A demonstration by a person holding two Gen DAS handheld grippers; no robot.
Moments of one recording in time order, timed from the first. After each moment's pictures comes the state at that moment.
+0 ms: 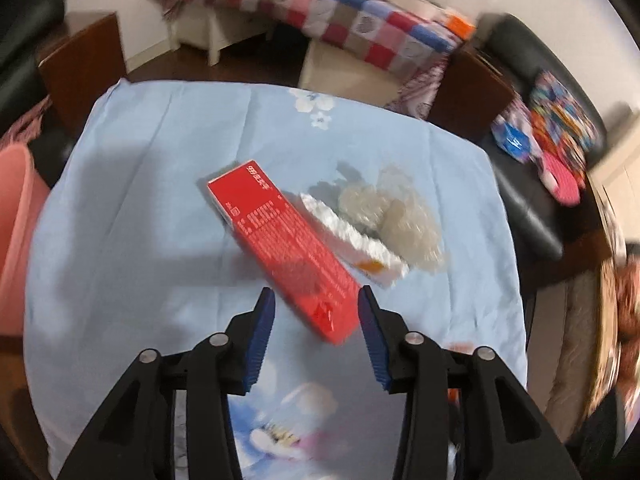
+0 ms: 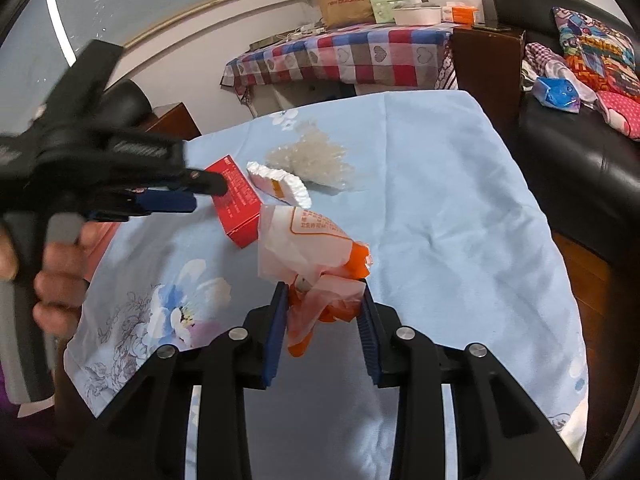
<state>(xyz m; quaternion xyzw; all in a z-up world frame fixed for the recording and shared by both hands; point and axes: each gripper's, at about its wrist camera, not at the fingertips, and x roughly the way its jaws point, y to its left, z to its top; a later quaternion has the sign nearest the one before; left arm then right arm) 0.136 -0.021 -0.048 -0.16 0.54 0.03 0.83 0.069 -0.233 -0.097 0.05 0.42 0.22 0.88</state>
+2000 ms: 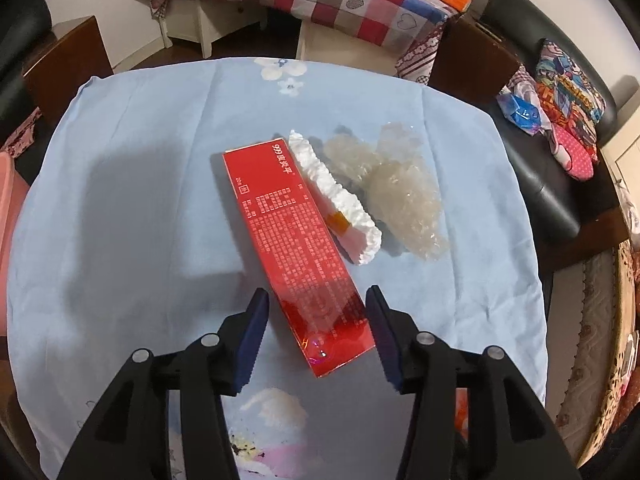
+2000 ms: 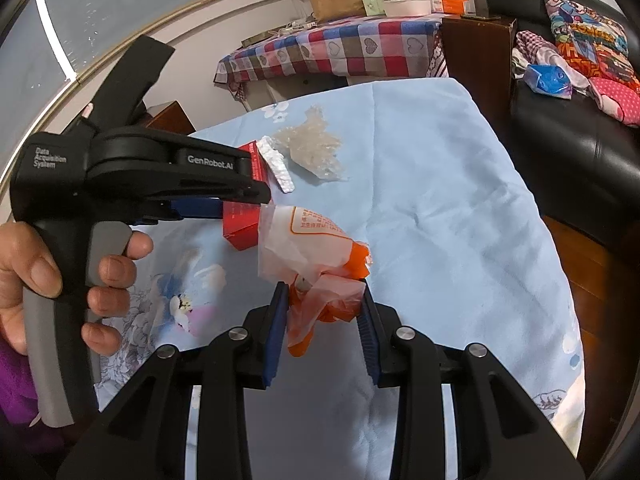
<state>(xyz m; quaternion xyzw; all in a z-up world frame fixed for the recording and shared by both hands) 0.142 -0.064 -0.073 -0.12 0.56 0.02 0.82 0.062 -0.240 -0.100 0.06 0.44 0.21 0.87</state>
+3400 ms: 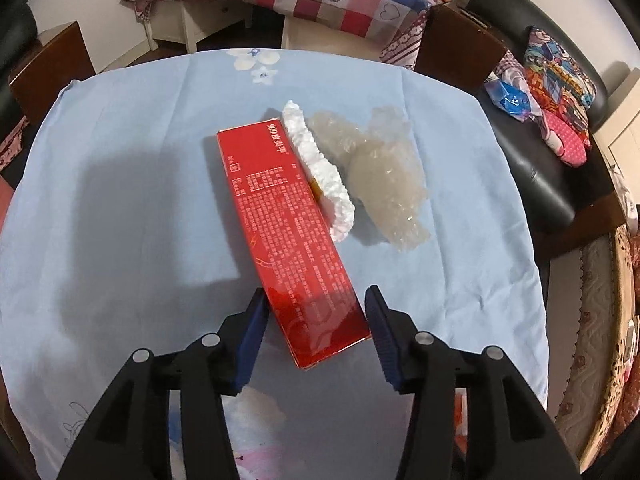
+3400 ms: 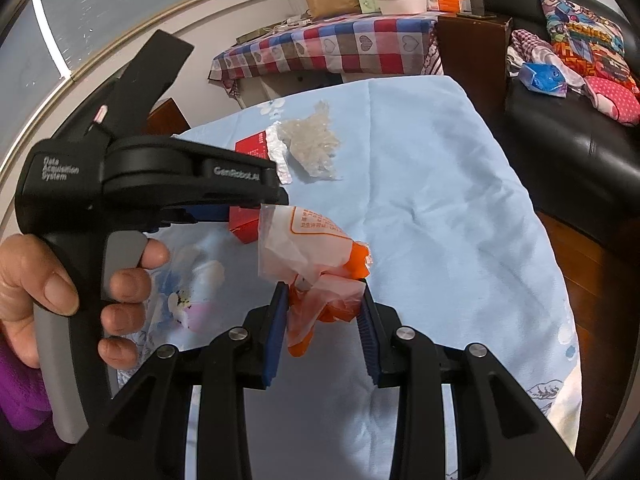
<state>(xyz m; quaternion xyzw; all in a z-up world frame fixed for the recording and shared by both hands) 0.140 -0.075 -0.081 -0.11 0.56 -0.01 0.82 0.062 -0.240 -0.098 0.06 0.44 0.20 0.87</state>
